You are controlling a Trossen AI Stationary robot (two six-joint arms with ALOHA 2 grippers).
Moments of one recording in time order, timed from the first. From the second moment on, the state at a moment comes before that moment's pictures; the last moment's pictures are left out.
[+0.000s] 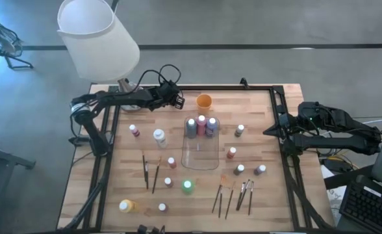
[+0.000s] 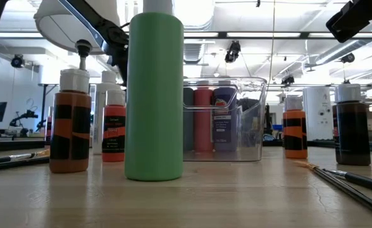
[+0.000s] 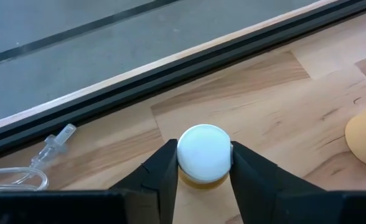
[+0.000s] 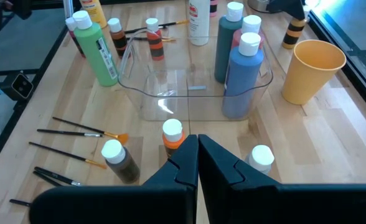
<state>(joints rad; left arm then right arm) 0.52 1.68 1.07 -0.26 -0.43 -0.49 -0.17 0.42 0.79 -0.94 -0.18 0.00</state>
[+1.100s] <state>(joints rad) 0.31 1.24 1.07 -0.11 -0.24 -0.36 -0.17 0.42 0.79 -0.94 -0.18 0.00</state>
